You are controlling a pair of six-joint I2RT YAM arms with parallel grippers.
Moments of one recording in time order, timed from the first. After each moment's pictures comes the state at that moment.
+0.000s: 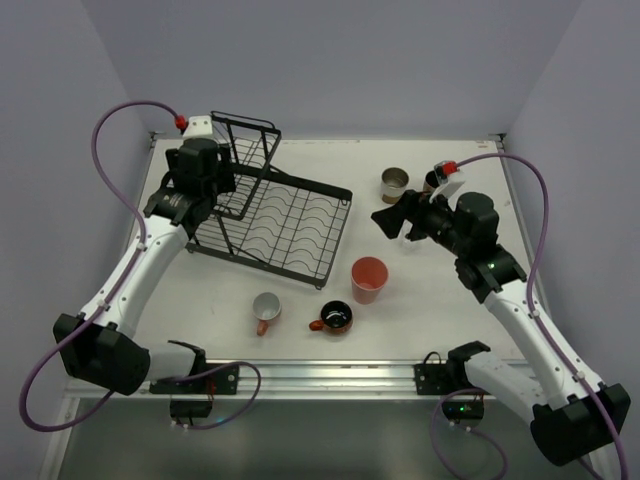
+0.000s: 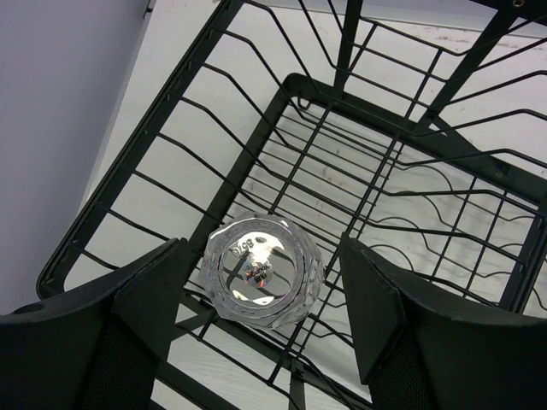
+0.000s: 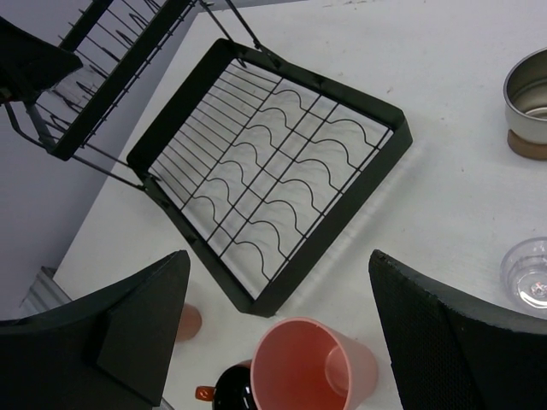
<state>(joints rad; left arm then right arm) -0.29 1.30 1.28 -0.50 -0.50 -0.19 0.34 0.93 0.86 -0.19 -0.29 0.45</state>
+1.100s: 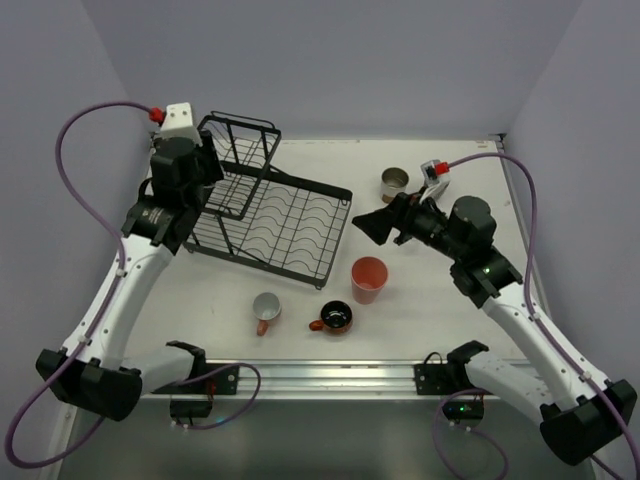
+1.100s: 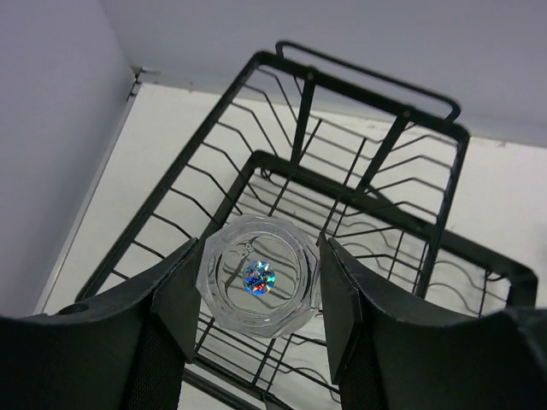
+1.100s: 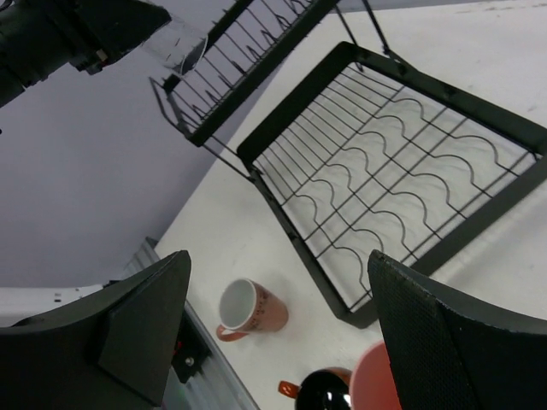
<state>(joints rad) -0.29 1.19 1.28 -0.40 -0.43 -0.19 0.44 0.91 0.86 -0.07 -0.41 0.58</state>
